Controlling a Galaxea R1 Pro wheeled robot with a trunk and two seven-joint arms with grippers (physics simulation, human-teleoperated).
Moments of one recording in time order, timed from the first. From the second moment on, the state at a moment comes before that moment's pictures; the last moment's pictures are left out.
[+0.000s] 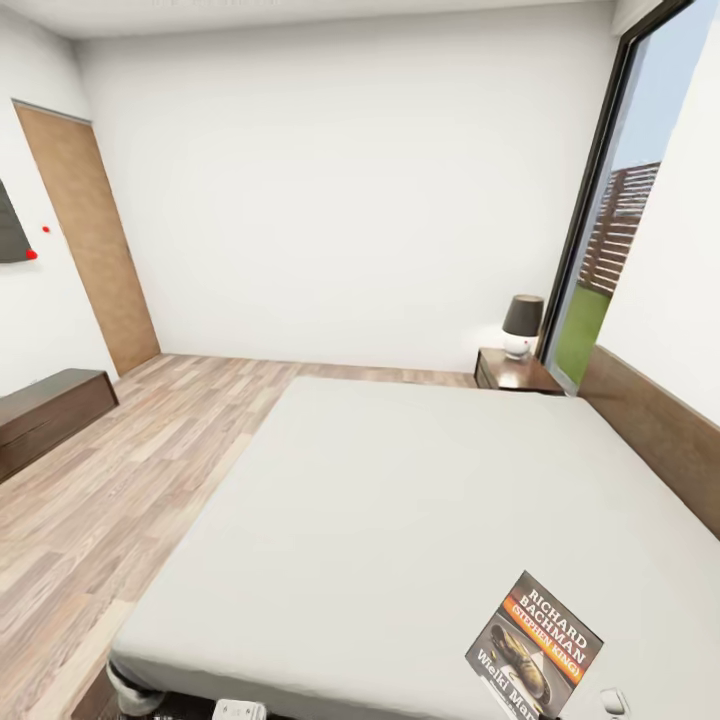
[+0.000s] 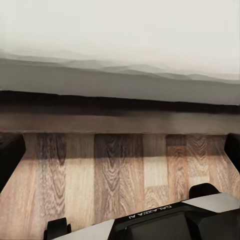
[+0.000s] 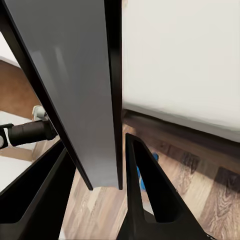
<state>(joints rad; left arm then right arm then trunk) -0.42 0.04 0.23 -0.03 -0.19 -0.20 -0.36 -0.32 -0.42 -0.05 -0.22 -0.36 0.04 1.41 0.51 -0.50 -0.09</state>
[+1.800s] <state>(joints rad) -0.42 0.04 0.23 -0.03 -0.19 -0.20 -0.36 -0.32 -0.42 -0.05 -0.22 -0.36 0.04 1.41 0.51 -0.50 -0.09</state>
